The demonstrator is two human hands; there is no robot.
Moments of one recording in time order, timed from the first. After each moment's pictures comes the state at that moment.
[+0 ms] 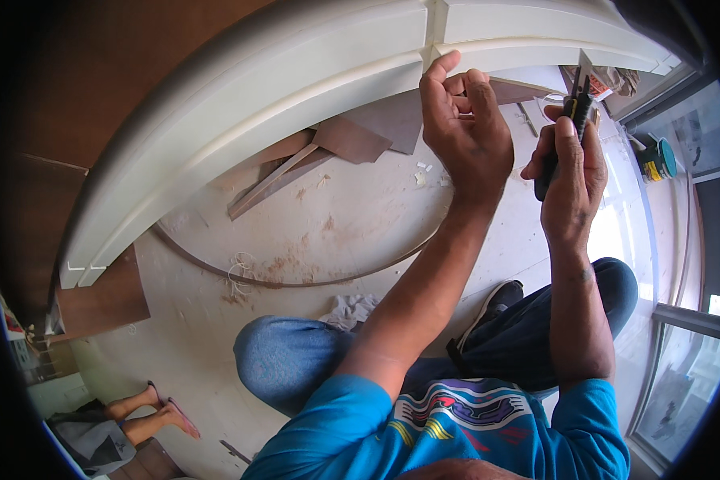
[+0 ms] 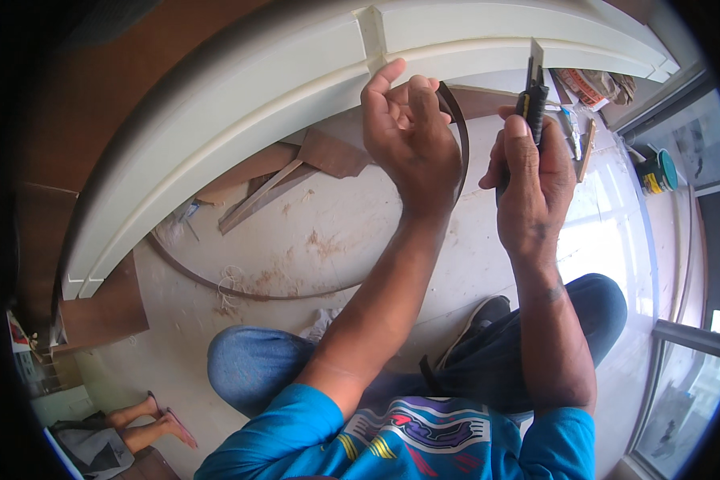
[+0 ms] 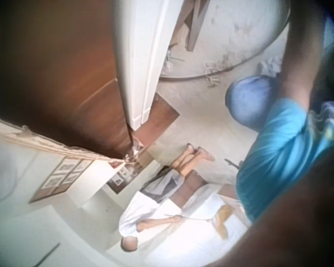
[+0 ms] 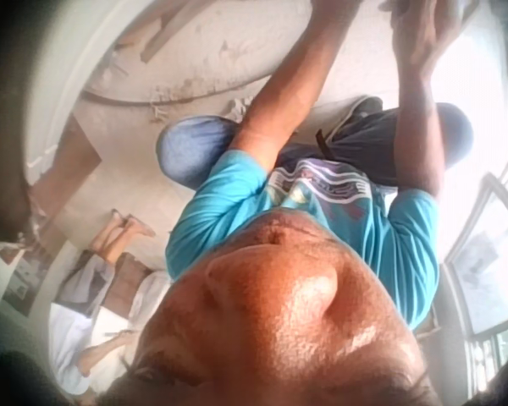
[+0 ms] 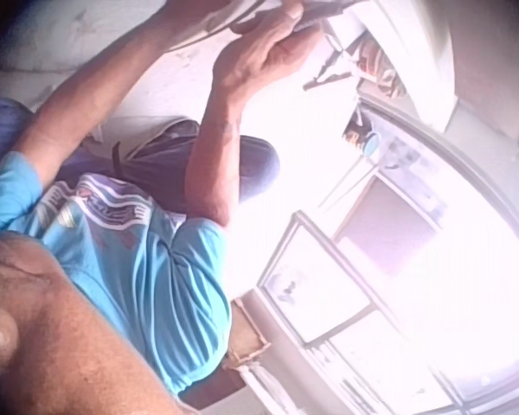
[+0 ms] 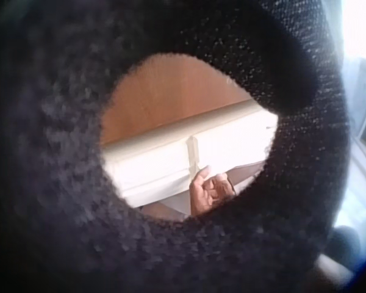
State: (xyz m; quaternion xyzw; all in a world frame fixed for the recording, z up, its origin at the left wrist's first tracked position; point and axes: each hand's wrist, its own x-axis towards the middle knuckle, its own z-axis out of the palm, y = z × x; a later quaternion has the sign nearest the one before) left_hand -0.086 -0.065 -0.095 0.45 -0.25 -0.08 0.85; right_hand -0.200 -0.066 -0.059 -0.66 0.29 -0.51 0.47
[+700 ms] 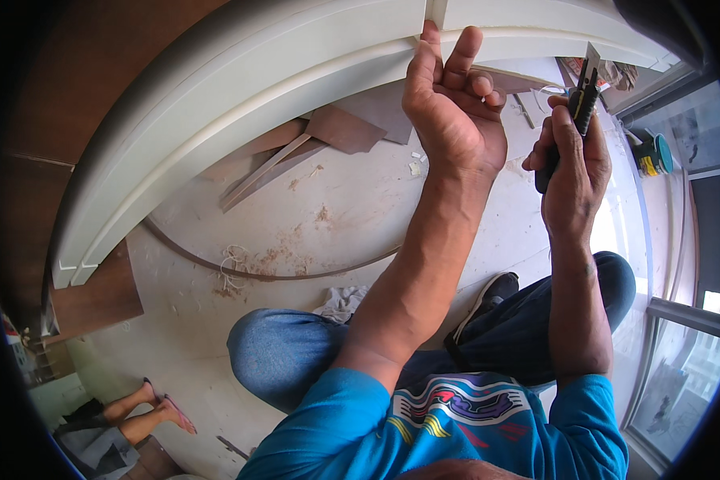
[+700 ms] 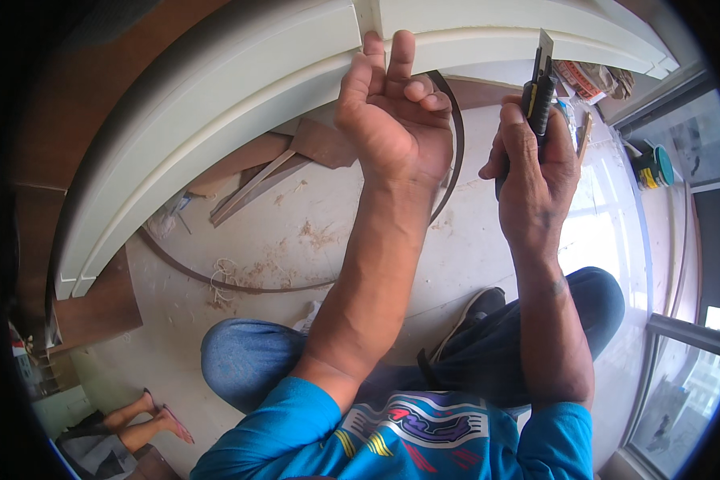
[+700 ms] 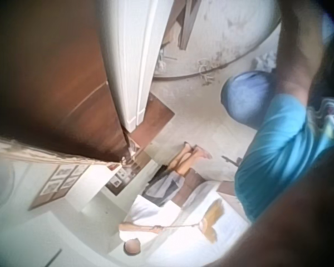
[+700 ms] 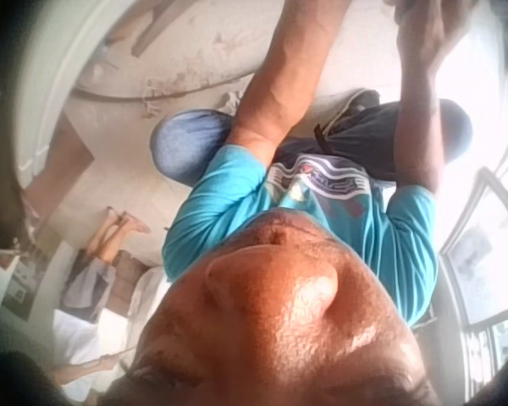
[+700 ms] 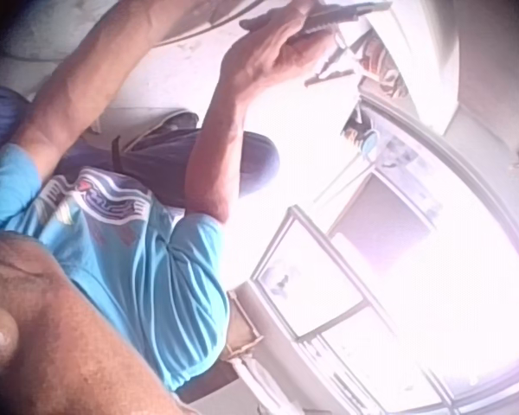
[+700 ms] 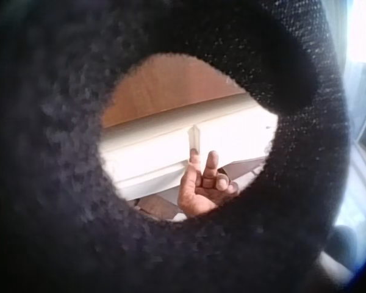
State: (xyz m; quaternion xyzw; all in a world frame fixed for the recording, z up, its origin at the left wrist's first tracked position) left_hand -0.065 -0.042 -0.055 0.15 -0.01 -0.43 0.89; right_hand -0.205 -0.071 -0.062 -0.66 0.31 -0.49 0.49
